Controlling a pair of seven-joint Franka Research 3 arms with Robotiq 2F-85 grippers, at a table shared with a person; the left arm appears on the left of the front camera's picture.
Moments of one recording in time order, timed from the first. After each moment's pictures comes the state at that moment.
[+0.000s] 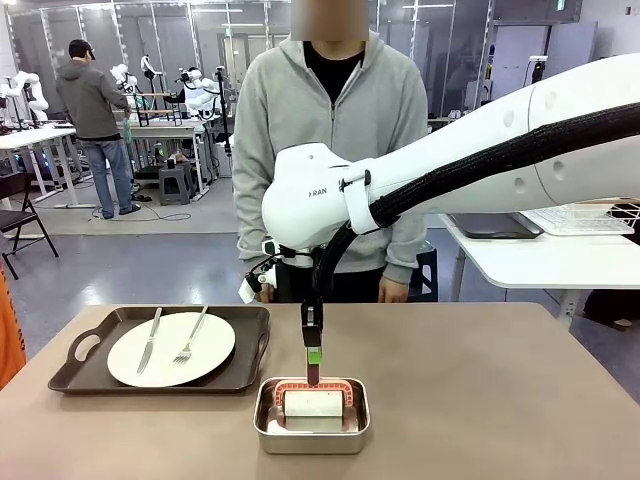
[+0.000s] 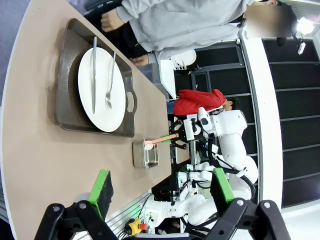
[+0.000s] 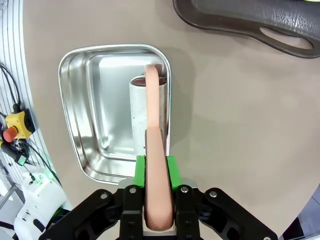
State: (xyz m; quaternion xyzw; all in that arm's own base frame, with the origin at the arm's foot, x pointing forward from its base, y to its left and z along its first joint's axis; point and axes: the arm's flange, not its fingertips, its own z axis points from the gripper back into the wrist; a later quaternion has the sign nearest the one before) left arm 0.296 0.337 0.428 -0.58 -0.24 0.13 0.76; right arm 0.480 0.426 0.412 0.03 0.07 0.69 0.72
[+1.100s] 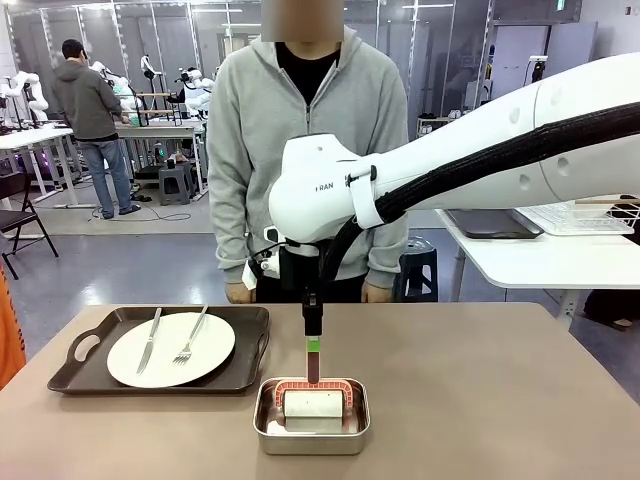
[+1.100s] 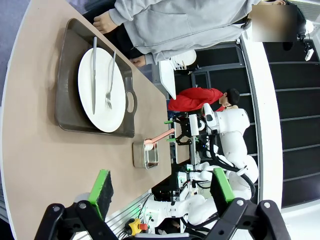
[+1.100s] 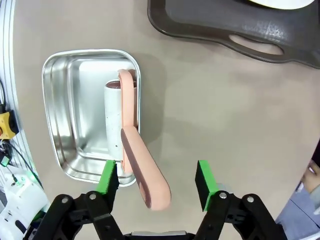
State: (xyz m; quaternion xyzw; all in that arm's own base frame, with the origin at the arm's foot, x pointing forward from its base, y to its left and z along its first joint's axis) left arm 0.296 0.337 0.428 -0.58 -0.24 0.13 0.76; right arm 0.496 0.423 0.430 0.02 0.02 0.72 0.70
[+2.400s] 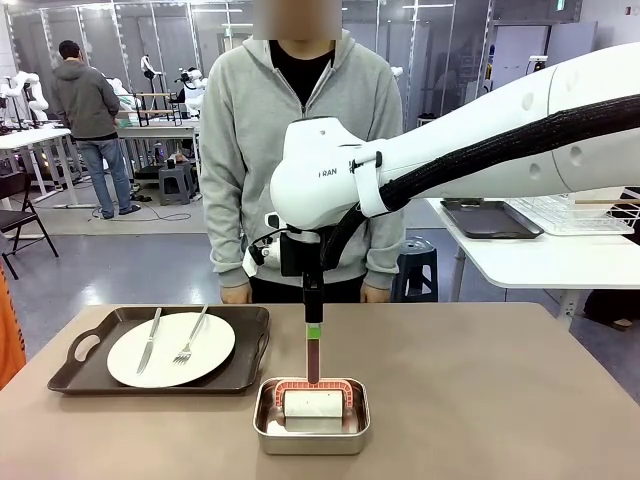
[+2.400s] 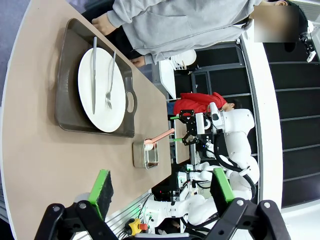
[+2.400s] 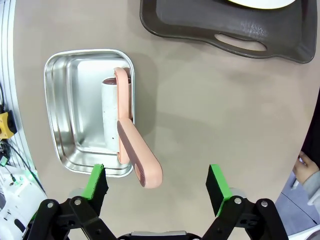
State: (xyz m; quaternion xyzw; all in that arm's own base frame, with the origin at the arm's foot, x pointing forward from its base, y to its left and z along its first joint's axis) left arm 0.296 0.337 0.428 -0.58 -0.24 0.13 0.76; right arm 0.498 0.420 0.449 0.01 0.01 0.71 0.70
